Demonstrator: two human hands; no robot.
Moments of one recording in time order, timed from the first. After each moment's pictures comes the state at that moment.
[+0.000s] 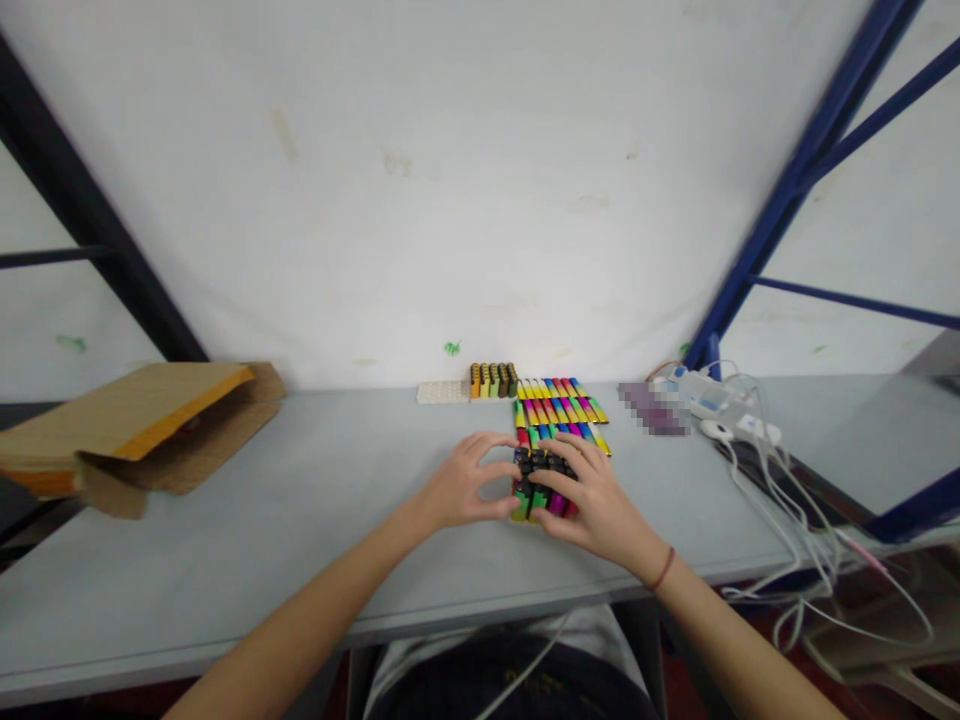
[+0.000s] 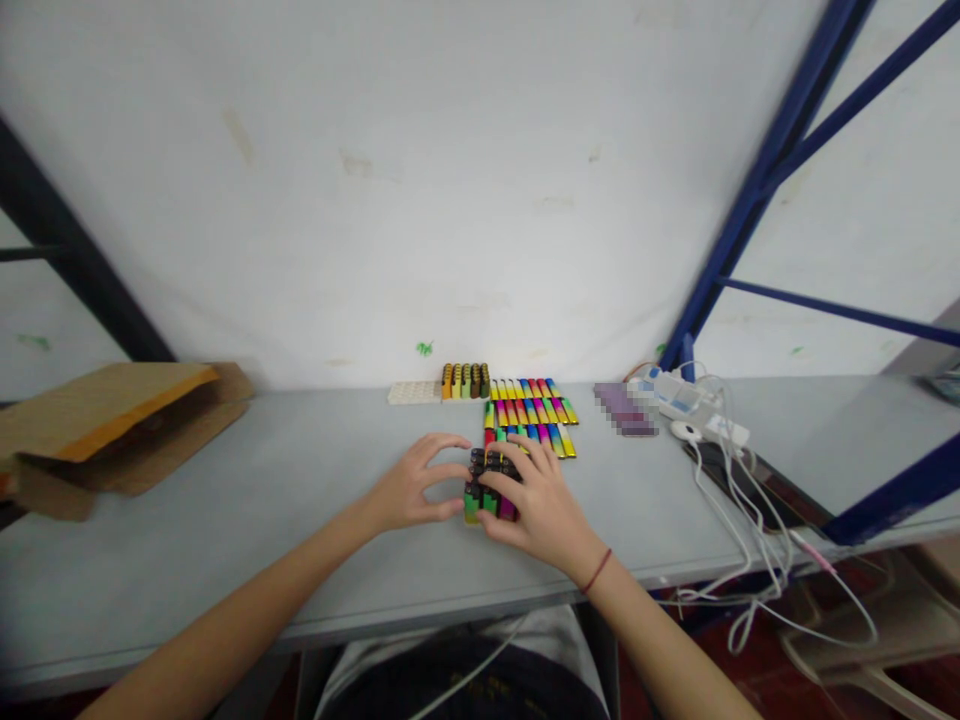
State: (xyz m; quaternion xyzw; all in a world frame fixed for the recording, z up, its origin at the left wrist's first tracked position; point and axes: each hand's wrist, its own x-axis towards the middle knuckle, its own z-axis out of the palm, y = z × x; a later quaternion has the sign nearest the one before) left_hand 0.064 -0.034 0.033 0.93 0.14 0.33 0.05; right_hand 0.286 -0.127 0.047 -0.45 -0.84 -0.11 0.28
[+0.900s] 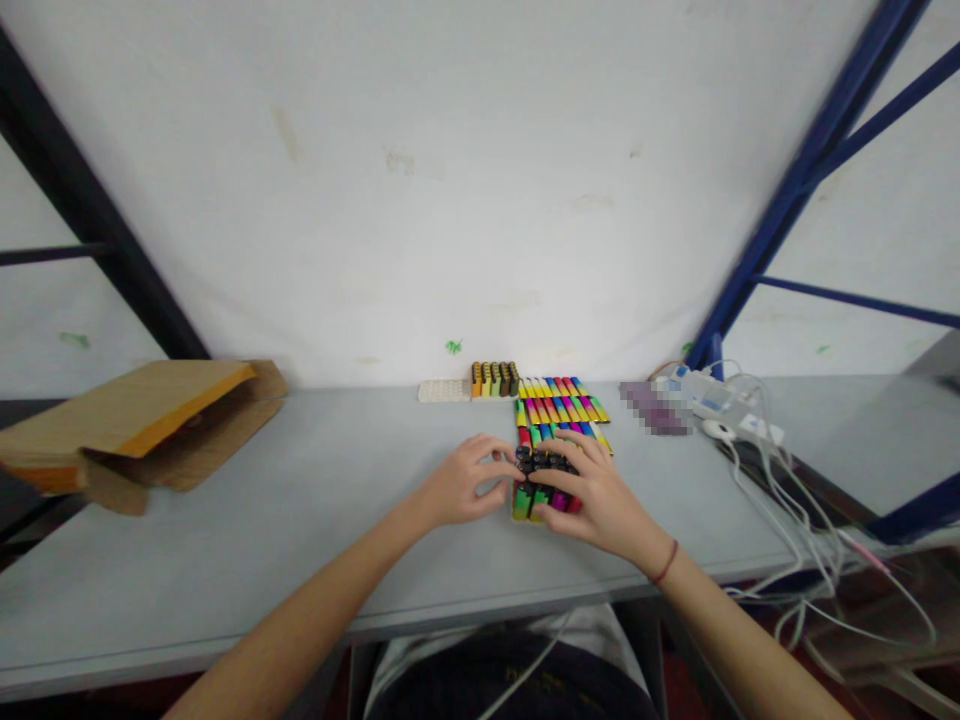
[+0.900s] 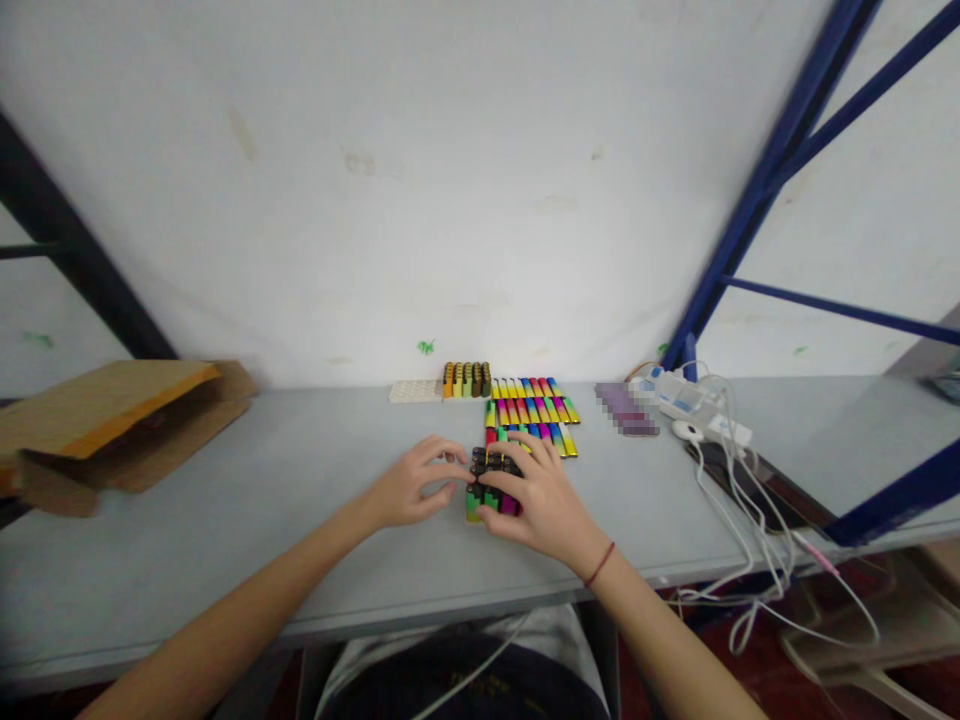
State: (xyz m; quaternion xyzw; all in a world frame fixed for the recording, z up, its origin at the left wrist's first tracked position) left_hand 0.063 -0.036 0.039 0.93 0.14 0.32 0.10; right_hand 0.285 -0.126 0.057 -0.44 -0.85 -0.09 0.28
